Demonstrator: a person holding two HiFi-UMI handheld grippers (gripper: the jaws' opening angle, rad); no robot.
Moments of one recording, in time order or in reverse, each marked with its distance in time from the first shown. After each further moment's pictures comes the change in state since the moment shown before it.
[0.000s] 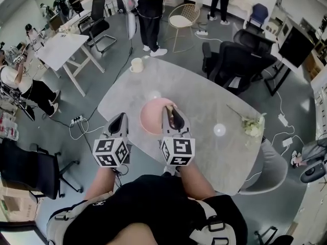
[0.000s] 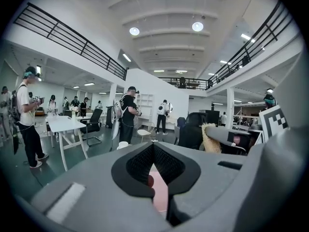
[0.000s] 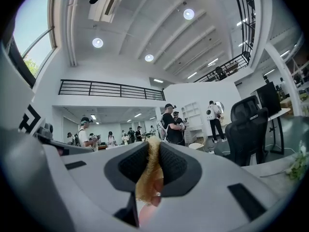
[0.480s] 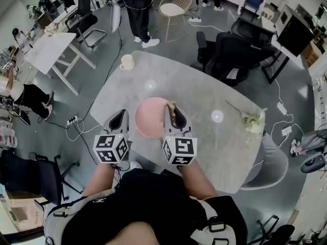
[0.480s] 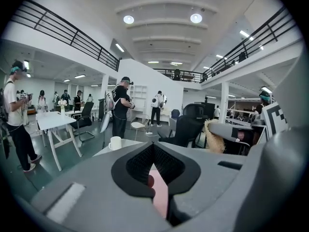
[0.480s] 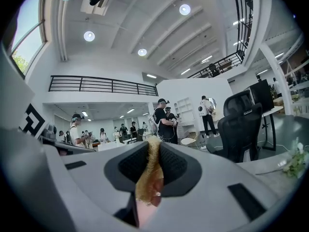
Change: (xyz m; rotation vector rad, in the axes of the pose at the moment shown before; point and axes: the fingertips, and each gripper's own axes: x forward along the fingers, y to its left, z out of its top) left arm 0.082 0.003 -0.015 0.025 0.105 -0.087; right arm 0.040 -0.047 -0.021 0.026 0.058 -0.091
